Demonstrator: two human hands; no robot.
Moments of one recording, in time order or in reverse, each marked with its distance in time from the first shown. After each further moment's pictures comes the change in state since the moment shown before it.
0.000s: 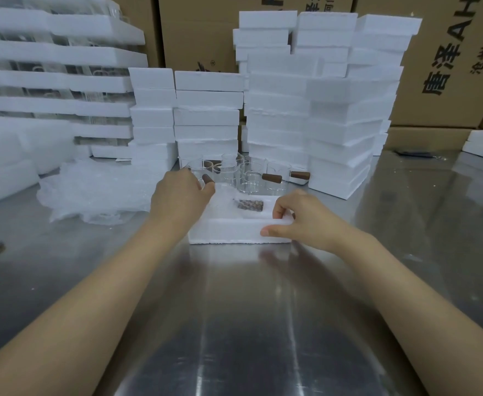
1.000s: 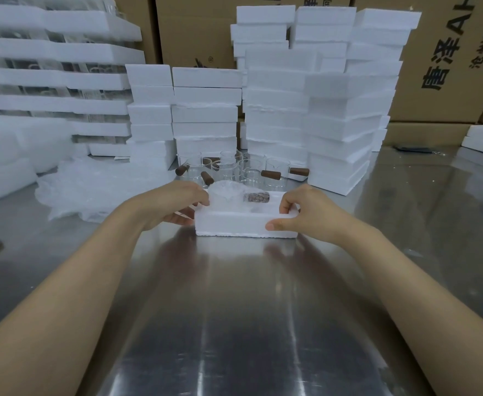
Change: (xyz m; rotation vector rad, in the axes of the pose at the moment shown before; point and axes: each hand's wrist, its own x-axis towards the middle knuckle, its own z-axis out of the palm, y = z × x) left_hand 0.016 -0.027 -0.013 -0.469 -0.734 -0.219; right_hand 0.001 0.006 -0.005 0.022 0.038 0.049
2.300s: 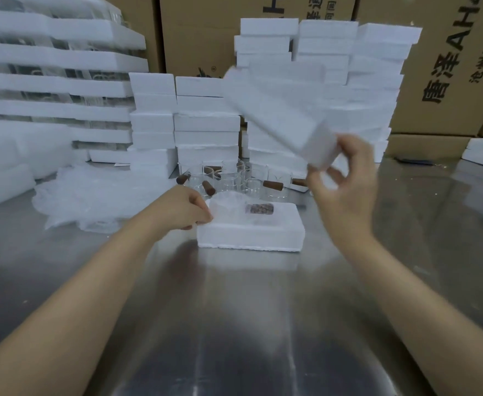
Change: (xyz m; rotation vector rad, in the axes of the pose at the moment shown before) left_hand 0.006 0.004 0.008 0.104 0.201 0.122; right_hand 0.000 -0.031 -0.021 0.441 0.917 -0.209
